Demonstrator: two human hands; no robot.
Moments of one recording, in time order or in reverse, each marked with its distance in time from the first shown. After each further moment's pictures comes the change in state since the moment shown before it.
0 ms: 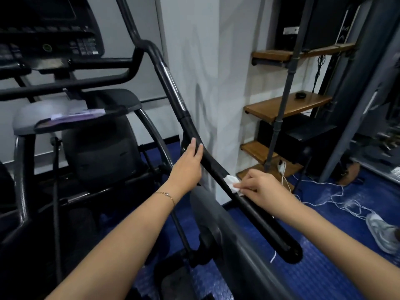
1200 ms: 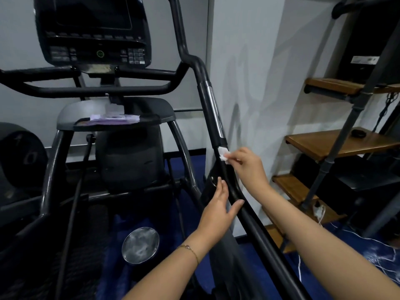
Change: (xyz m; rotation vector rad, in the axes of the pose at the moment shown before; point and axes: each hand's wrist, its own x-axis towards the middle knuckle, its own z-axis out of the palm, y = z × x) left_hand 0.017 0.000 0.030 -0.763 -0.017 -0.348; right_hand 0.217 -0.008 0.049 0.318 0.374 -0.165
